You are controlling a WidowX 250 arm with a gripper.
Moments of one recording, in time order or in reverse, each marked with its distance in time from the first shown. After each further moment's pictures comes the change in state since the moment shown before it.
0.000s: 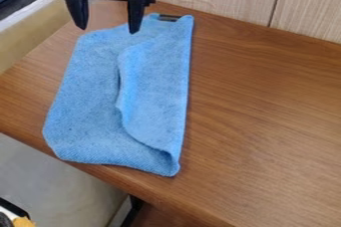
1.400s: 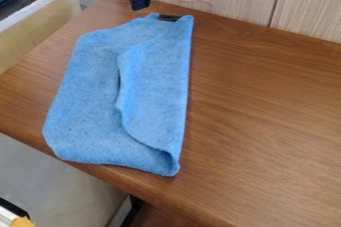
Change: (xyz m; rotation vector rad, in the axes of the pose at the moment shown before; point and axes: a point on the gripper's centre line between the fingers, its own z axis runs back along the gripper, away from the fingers) arm 0.116 -0.025 -0.070 -0.158 -0.053 -1.201
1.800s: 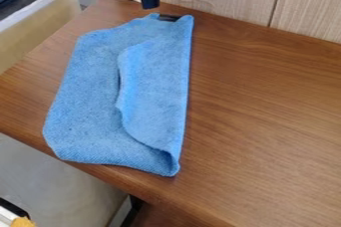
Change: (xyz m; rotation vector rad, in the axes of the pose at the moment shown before) arm 0.023 0.015 -0.027 -0.075 -0.037 -0.224
